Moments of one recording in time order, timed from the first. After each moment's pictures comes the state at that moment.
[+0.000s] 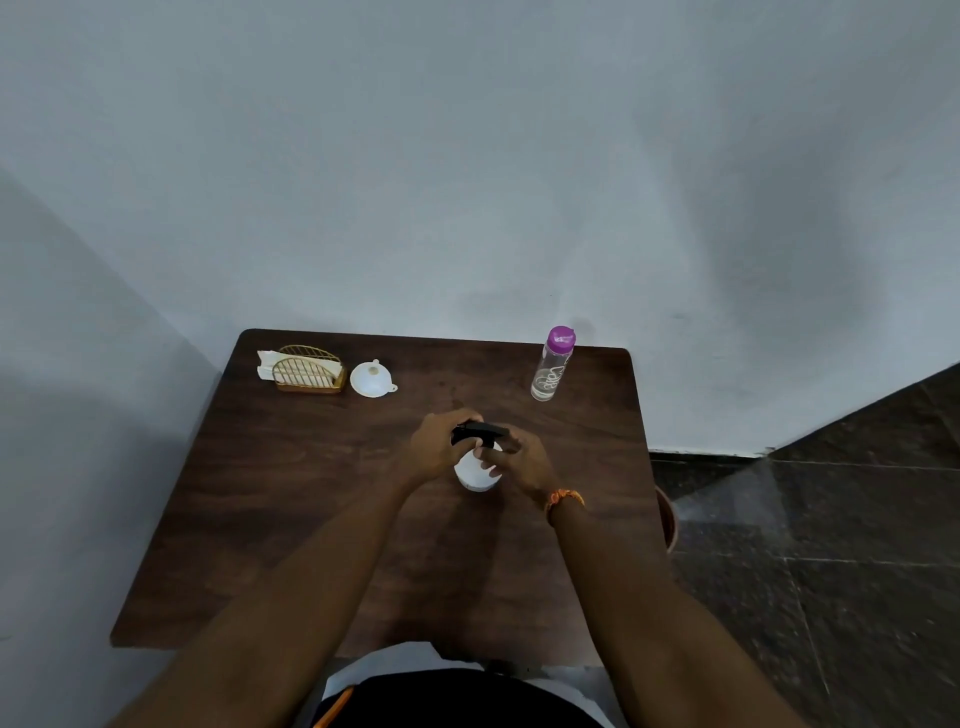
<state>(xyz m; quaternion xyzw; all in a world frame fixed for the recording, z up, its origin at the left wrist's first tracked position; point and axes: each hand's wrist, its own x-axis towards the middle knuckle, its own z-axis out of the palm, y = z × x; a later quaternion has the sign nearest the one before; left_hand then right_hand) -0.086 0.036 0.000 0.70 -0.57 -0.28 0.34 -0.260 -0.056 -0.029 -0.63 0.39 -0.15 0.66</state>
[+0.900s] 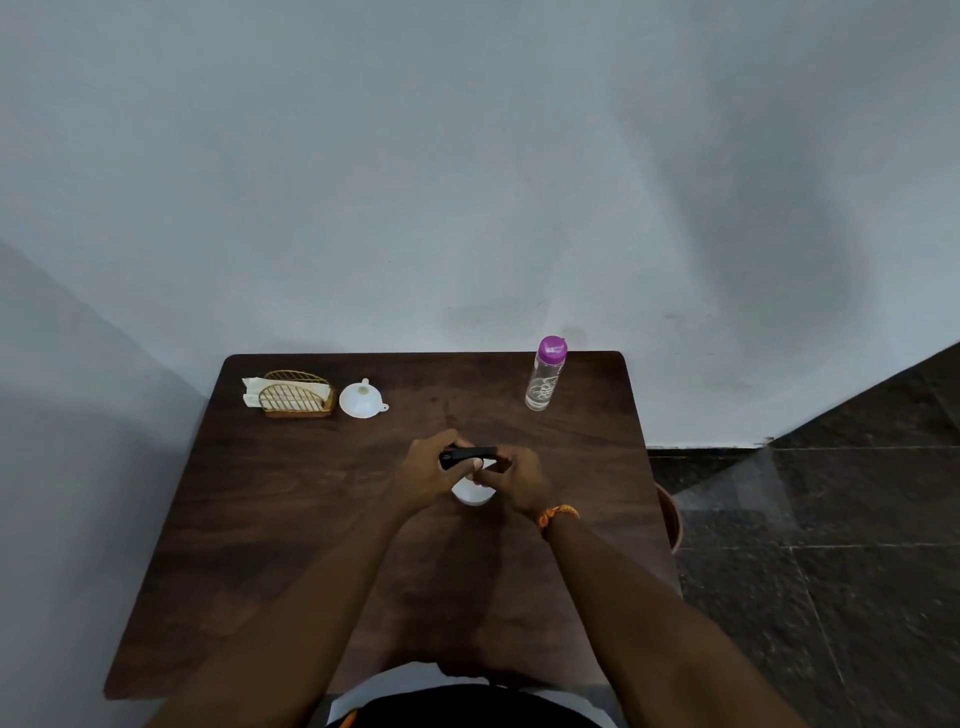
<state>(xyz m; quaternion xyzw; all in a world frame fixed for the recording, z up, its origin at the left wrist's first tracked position) -0.082 0.036 -0.013 0.69 -0.53 -0.30 0.38 -0.258 -0.056 -0.020 -0.72 0.38 -0.13 0.57</state>
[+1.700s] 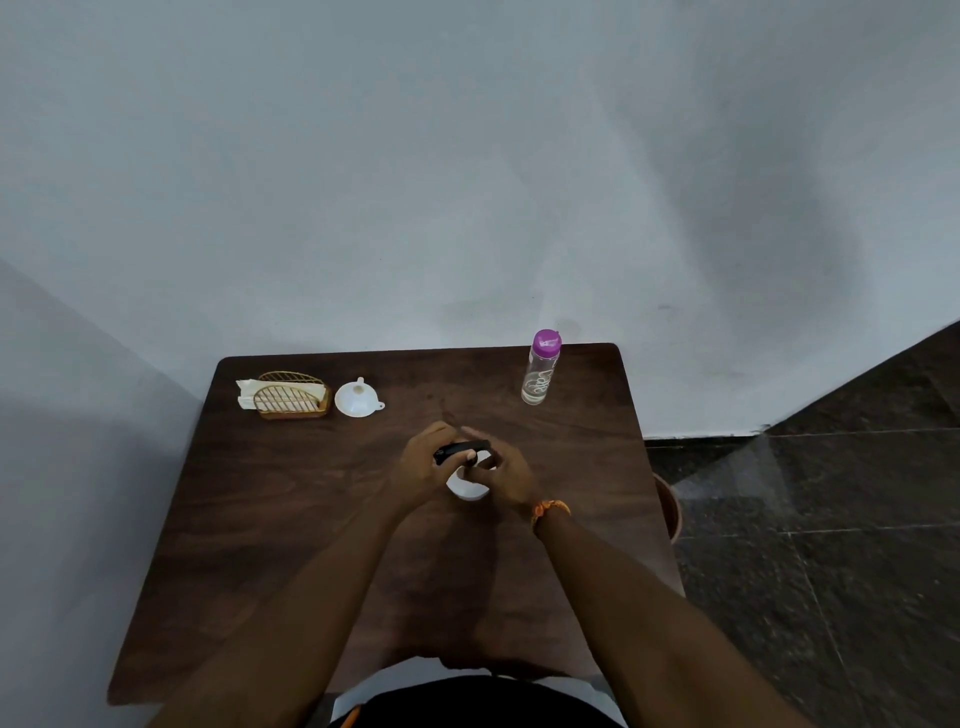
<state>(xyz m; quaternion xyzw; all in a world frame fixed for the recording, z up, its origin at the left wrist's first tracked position) -0.077 0.029 -0.028 0.69 -0.58 -0.22 0.38 -0.247 -0.051 -0.037 -0.68 0.38 -0.16 0.60</state>
